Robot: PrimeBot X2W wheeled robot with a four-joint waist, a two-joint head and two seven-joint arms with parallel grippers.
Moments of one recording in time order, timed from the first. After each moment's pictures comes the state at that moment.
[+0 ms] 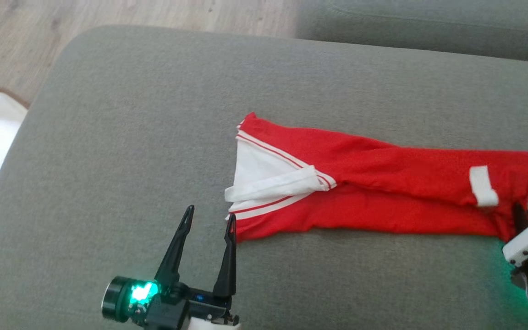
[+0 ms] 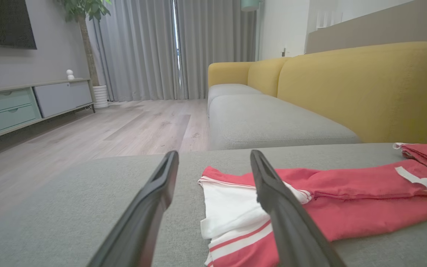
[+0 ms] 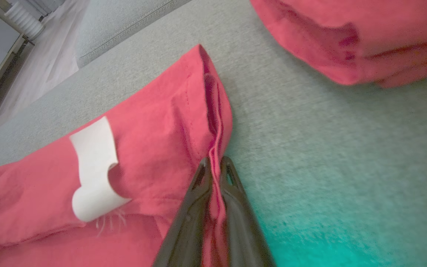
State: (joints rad) left arm 0.02 0.16 -0.56 -0.05 -0.17 0.28 -0.25; right arm -0.26 -0.24 -0.24 0.69 0.53 0.12 0.19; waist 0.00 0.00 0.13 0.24
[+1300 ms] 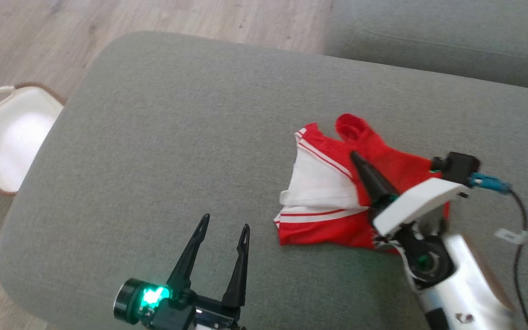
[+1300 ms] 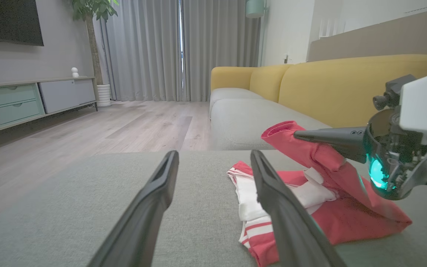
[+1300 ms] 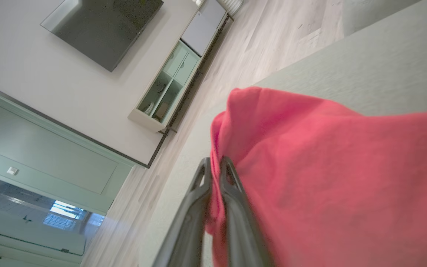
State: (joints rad) left arm 0.07 0.09 -0.49 -0.02 -0.10 0.12 -0.25; right arm -0.27 -0.06 0.25 0.29 0.92 0.12 0.26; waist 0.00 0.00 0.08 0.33
